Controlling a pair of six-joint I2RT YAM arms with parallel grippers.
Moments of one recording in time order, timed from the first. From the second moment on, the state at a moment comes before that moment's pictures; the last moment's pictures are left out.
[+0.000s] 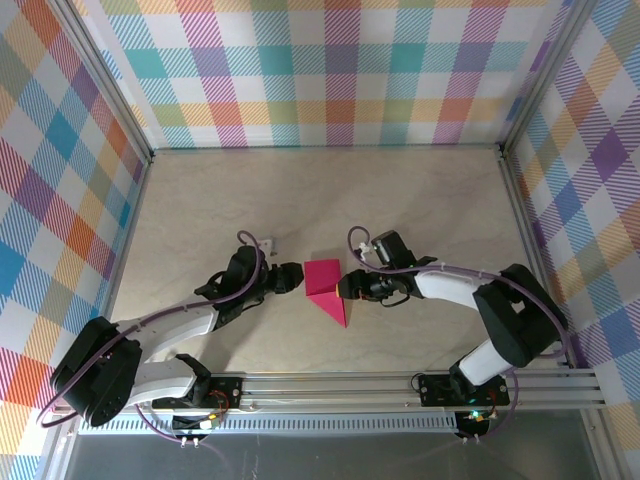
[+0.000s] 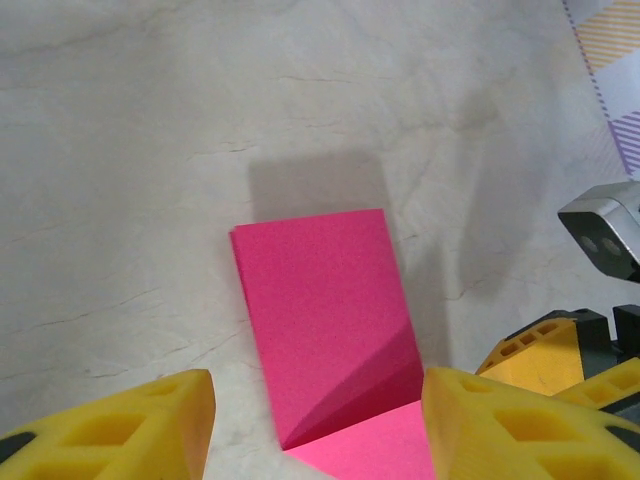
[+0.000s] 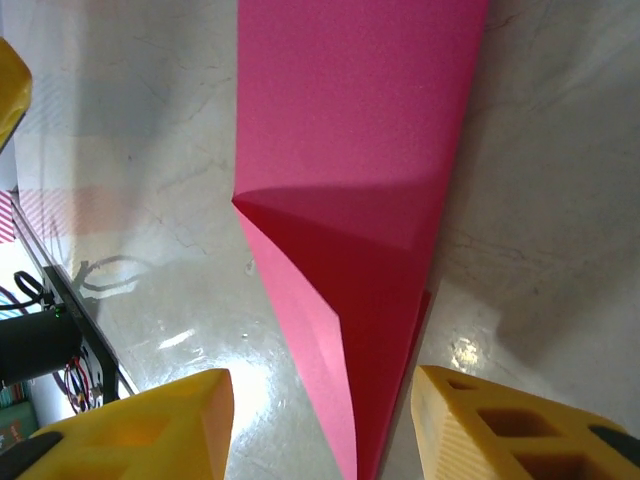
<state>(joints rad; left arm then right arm) -0.59 1.20 0.47 0.13 0.11 -0.67 0.61 1.55 0.69 -0.11 -0.60 0.53</state>
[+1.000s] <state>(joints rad) -0.49 1.56 0.69 0.11 0.43 -0.73 0.62 1.49 0.60 0.08 -0.57 0.57</state>
